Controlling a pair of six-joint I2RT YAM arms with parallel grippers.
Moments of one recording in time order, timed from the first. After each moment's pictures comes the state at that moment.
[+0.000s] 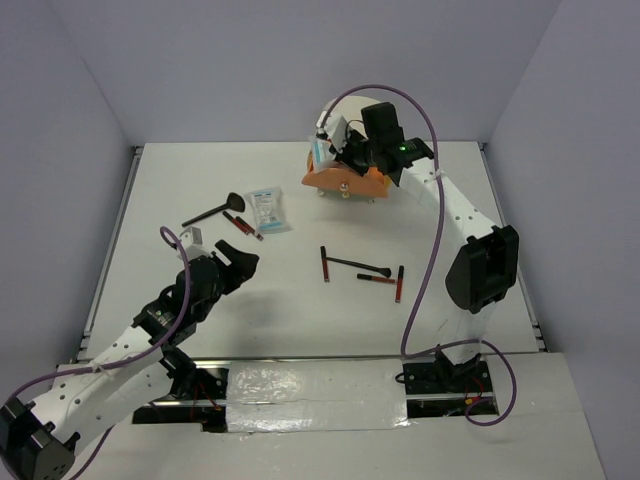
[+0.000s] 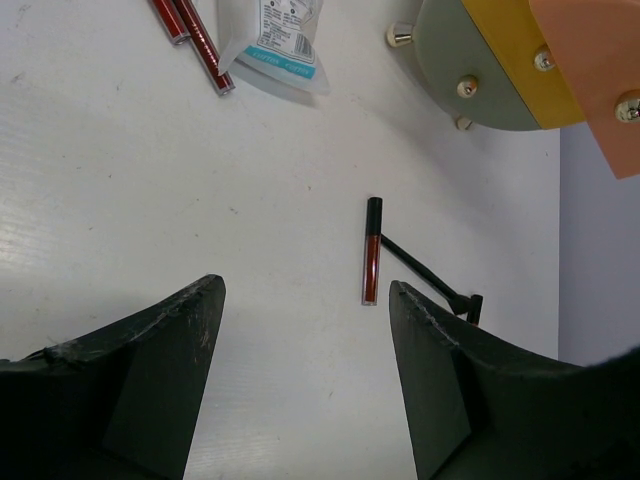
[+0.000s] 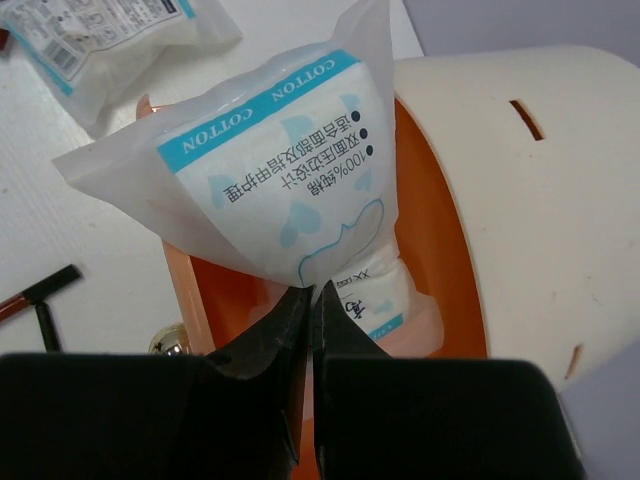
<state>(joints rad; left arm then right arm) -0.62 0.66 0.44 -0.22 -0.38 -1.00 0.41 1.82 1.78 -0.57 -0.29 -0.71</state>
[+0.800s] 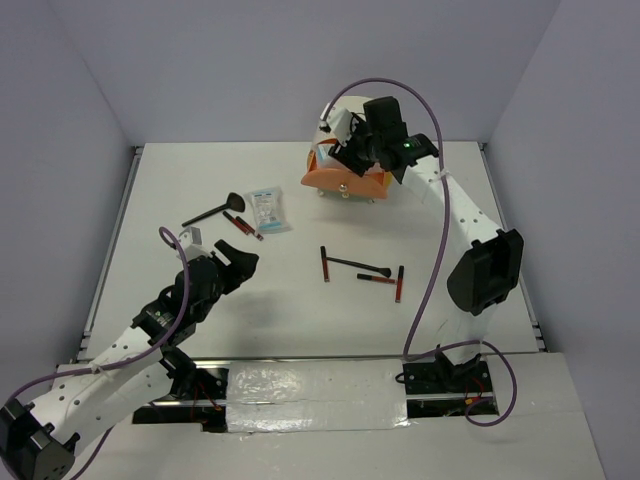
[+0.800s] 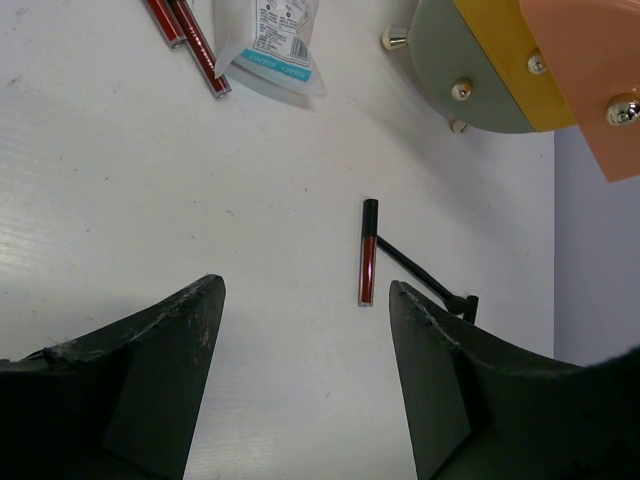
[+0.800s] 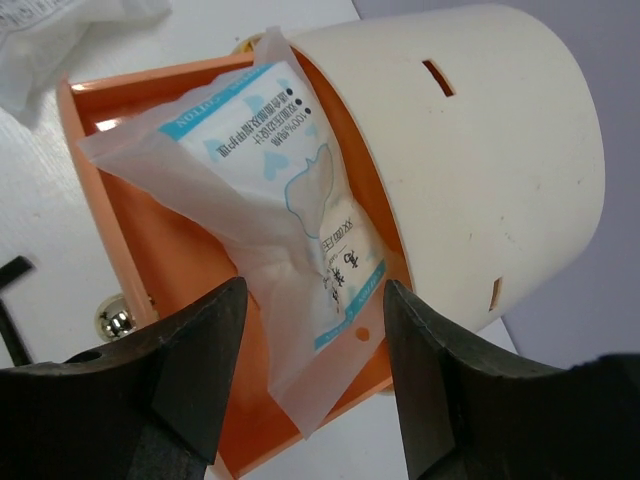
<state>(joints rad) -0.62 0.65 0.44 -0.22 -0.38 -1.00 0.43 1.80 1.82 -0.60 -0.11 -0.71</state>
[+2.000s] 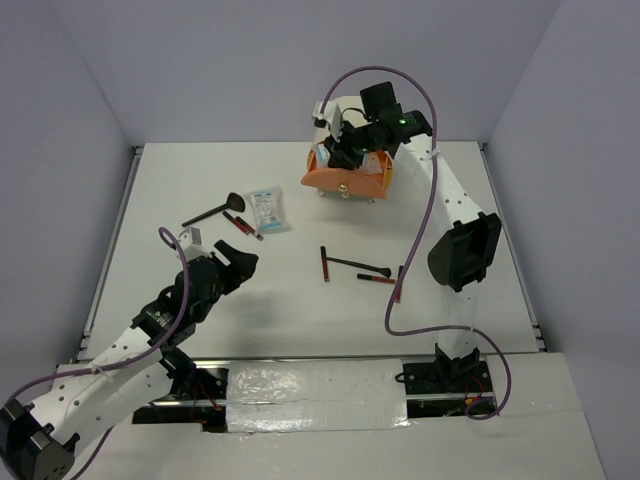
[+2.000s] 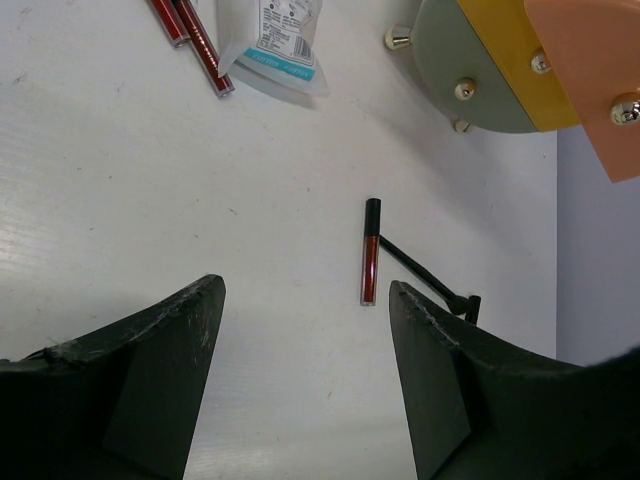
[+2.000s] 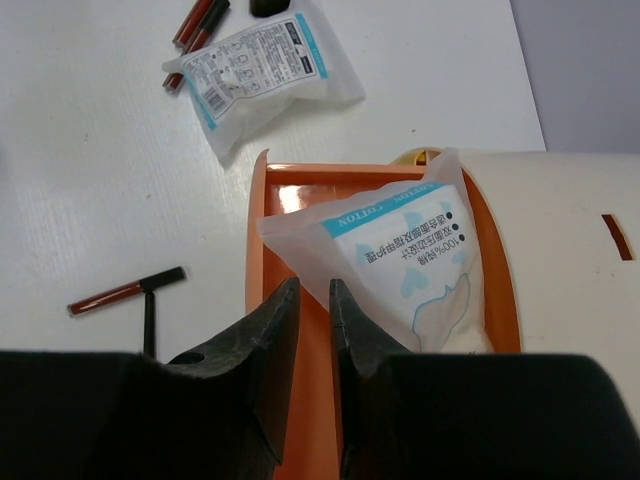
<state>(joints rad) -0.62 0.65 0.44 -0.22 -0.38 -1.00 0.38 2.03 2.19 -0.94 -0.60 -0.76</state>
